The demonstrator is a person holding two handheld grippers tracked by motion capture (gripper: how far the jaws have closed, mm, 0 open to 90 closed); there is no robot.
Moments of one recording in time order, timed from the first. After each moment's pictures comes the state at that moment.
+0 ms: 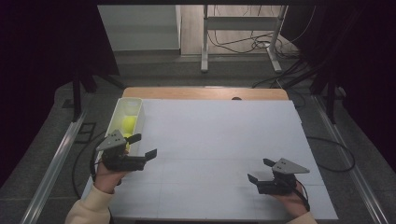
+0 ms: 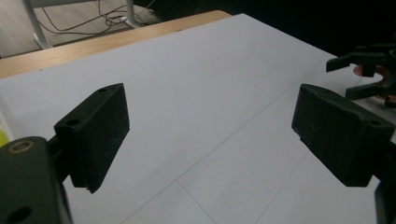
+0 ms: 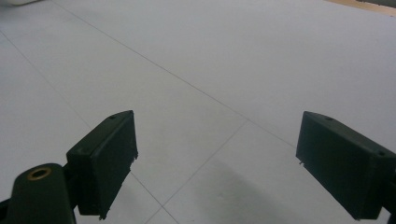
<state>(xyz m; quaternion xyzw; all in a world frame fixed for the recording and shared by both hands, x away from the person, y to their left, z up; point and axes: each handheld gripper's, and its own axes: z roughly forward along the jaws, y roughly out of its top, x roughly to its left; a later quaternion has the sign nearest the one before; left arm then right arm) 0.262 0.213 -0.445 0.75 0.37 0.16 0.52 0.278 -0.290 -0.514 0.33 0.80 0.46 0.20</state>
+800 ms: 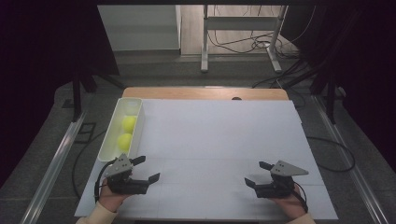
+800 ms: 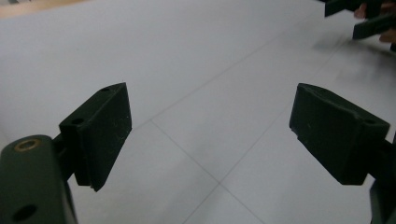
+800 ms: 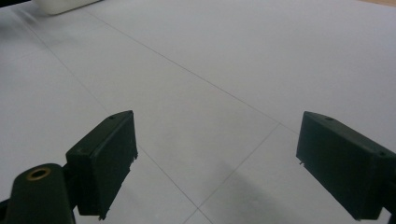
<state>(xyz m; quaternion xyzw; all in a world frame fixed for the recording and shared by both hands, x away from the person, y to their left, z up) 0.230 0.206 -0.502 0.78 0.36 0.14 0.49 0.271 -0.283 -0.513 0.32 0.80 0.47 0.16</state>
